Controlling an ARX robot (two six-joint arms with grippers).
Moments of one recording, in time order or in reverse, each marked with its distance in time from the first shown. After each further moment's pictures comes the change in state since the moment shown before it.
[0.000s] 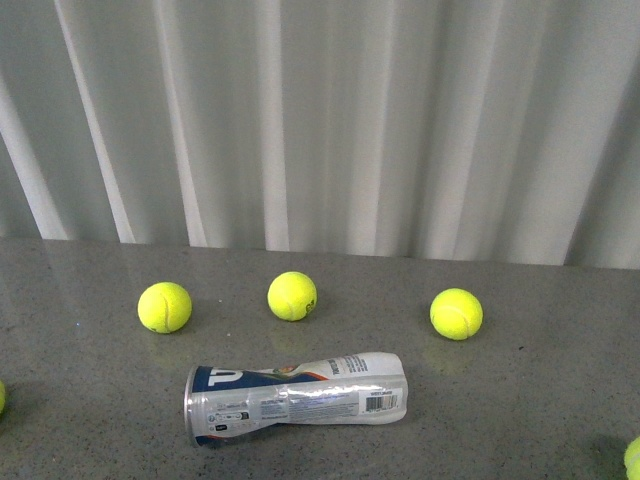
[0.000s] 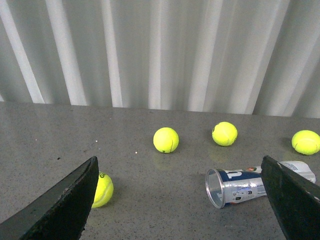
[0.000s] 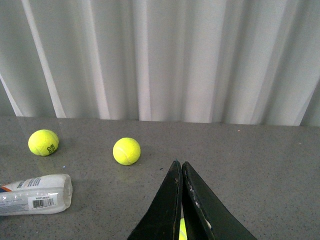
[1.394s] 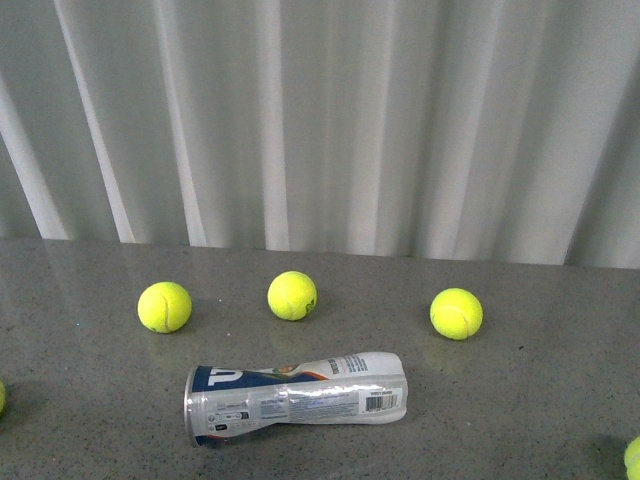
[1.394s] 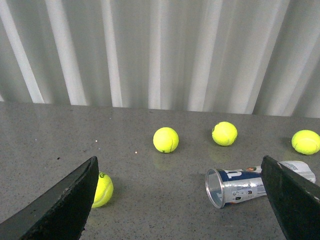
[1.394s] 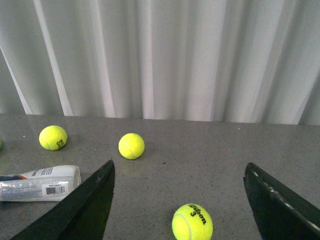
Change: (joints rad) left arm 0.000 0.000 0.000 0.000 0.000 0.000; right arm 0.000 -0.466 0.001 -0.466 -0.002 0.000
